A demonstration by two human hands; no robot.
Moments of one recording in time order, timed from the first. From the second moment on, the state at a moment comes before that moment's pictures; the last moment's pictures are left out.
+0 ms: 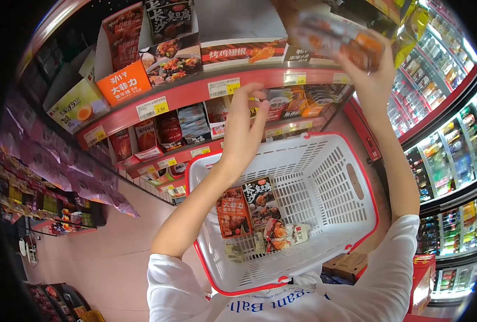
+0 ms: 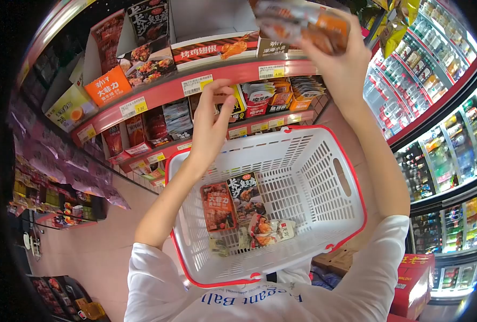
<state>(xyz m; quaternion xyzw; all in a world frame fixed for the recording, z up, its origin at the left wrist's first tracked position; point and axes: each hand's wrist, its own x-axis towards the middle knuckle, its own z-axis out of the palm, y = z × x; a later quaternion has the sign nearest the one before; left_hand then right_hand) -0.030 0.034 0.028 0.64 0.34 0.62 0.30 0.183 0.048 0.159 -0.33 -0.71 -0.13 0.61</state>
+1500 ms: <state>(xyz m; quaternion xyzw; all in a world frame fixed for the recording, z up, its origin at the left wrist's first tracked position) -0.017 0.012 0.015 0.82 0.28 0.41 0.29 0.175 0.187 0.261 -0.45 -0.88 -0.11 -0.02</state>
